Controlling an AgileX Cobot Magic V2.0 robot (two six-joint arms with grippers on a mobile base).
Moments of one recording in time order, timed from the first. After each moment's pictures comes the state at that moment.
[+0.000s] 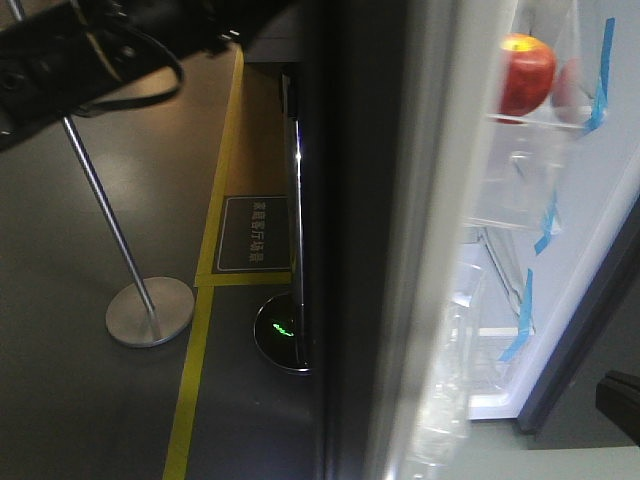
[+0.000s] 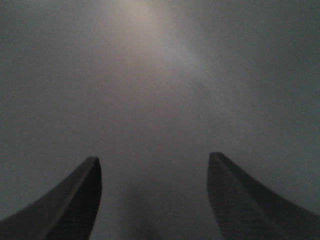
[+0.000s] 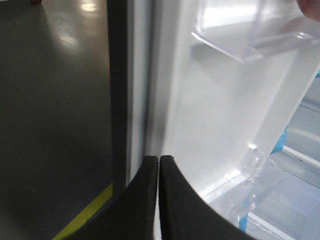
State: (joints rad) left arm -0.34 1.62 -1.41 1.11 -0.93 -2.00; right arm 0.12 0.35 -0.58 0.65 0.78 -0.70
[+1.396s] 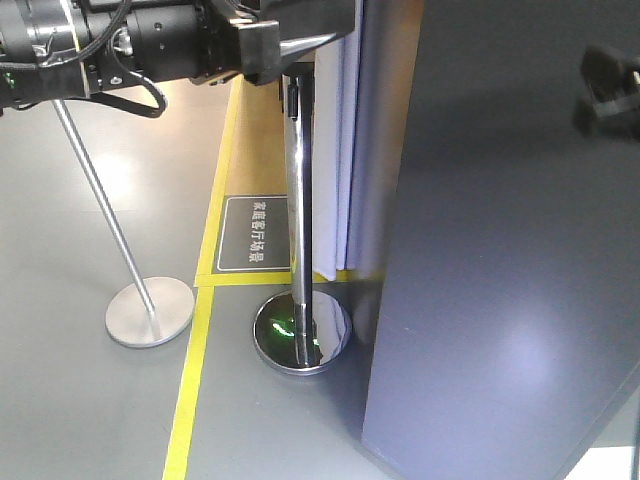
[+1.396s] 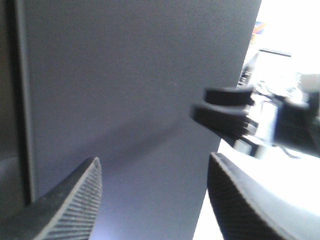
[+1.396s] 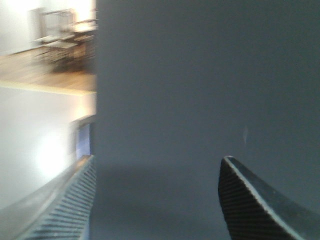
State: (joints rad) left arm -0.43 1.42 -1.41 1.77 -0.57 -2.03; right arm 0.12 1.13 -0.93 0.68 -0.12 -0.74
